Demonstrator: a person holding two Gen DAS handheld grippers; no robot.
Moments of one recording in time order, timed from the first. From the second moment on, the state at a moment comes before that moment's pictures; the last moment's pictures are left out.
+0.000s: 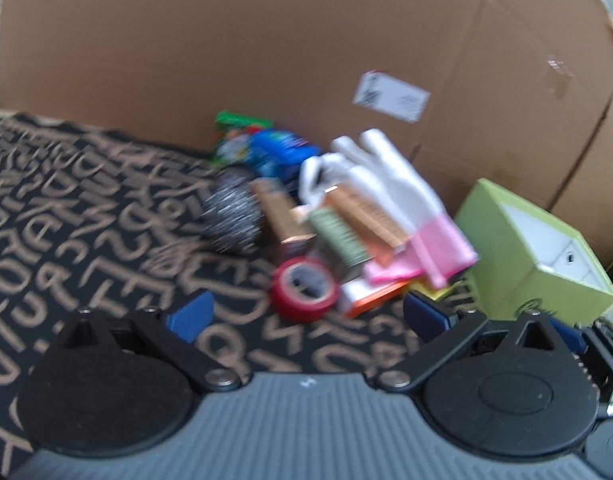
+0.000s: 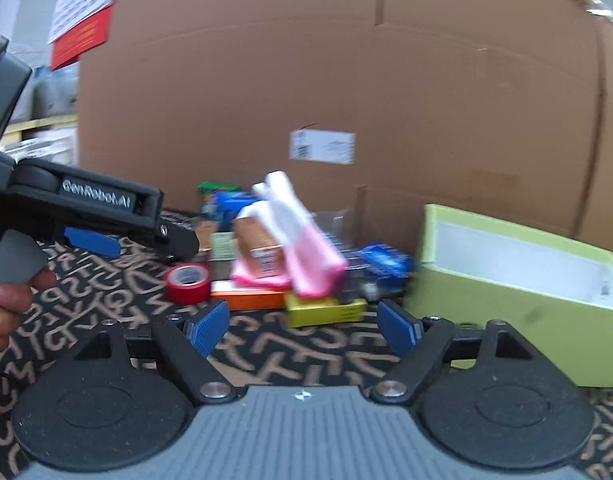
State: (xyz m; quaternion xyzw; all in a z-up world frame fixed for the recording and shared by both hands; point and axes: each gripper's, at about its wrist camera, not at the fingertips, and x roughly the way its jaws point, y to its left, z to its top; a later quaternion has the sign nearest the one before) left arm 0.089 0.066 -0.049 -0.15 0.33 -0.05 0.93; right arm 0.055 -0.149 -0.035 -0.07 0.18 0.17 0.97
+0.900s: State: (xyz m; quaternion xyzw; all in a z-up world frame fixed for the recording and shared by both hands) left arm 0.168 0.040 -0.052 -0.13 0.35 -0.07 0.92; right arm 0.102 -0.130 -0.040 -0.06 0.20 0.20 0.96
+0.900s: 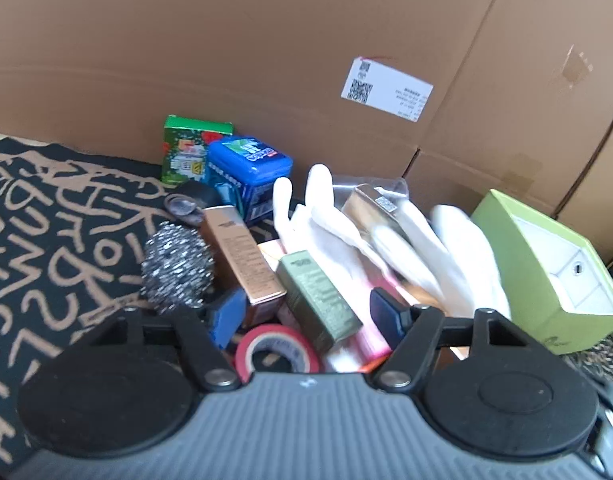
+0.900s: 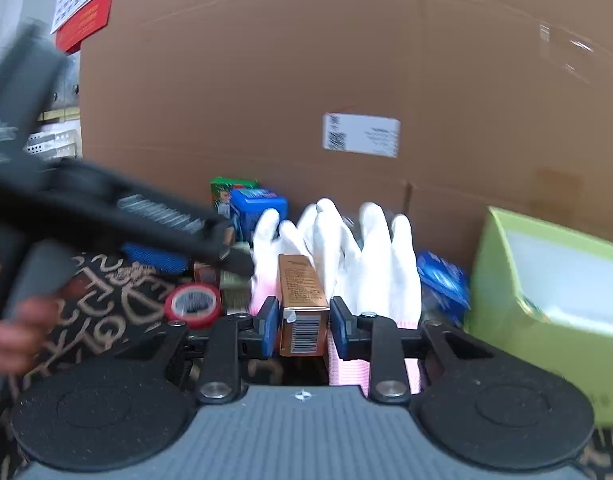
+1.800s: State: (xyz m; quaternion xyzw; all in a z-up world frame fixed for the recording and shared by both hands) left arm 0.102 0.022 -0.051 -0.03 0.35 -0.13 0.93; right arm 0.064 -0.150 -0.042 -0.04 0.24 0.23 0.94
